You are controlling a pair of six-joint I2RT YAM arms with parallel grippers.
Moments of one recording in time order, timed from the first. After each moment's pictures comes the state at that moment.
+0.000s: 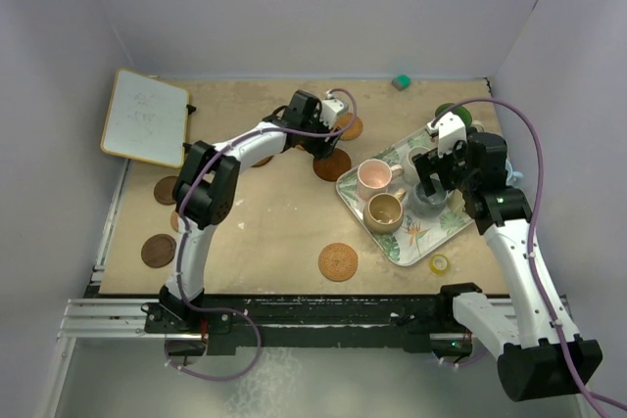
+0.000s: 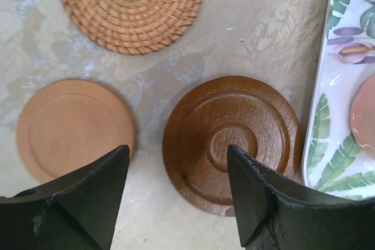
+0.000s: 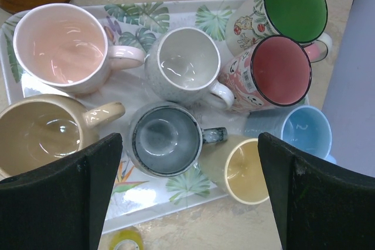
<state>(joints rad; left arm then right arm) -0.53 2.19 1.69 -0.27 0.24 0.17 0.10 0.92 0.94 -0.58 -0.04 -0.39</state>
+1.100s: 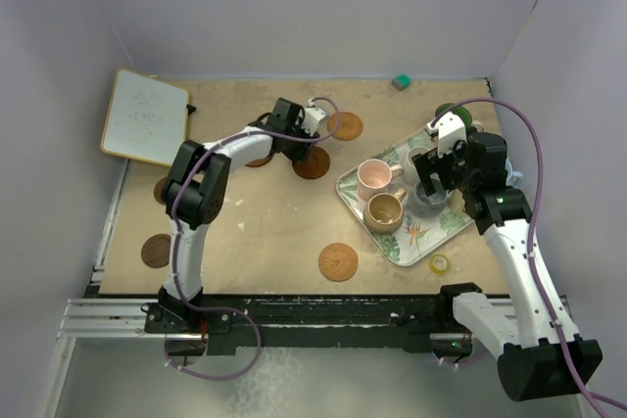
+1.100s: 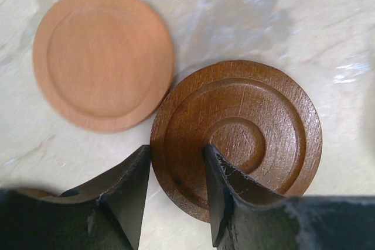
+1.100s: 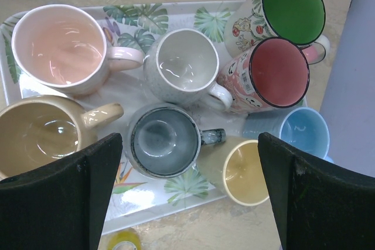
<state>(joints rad) -0.49 2.16 1.55 -0.25 0.14 0.25 0.10 0.92 0.94 -0.57 -0.04 -0.40</state>
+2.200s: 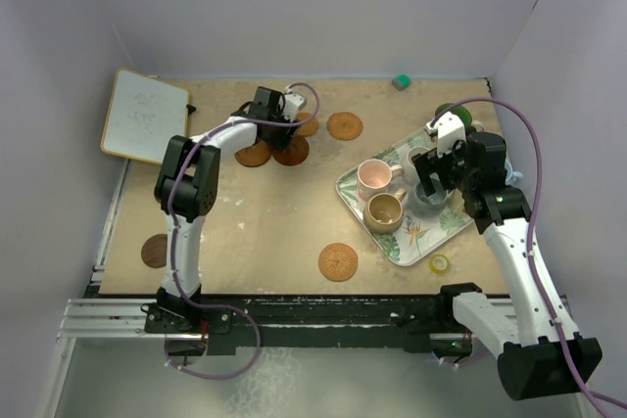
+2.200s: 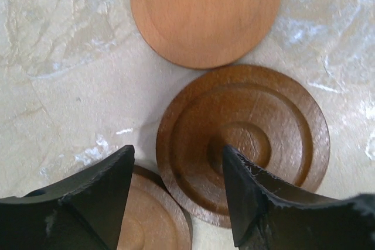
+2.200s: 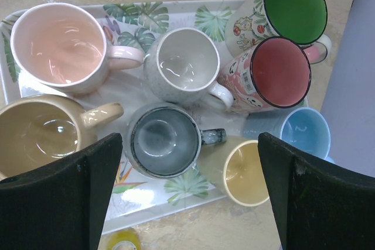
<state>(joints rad) -0.36 2.19 1.62 -0.28 0.07 0.26 0.10 0.93 0.94 -0.57 -0.04 -0.40</state>
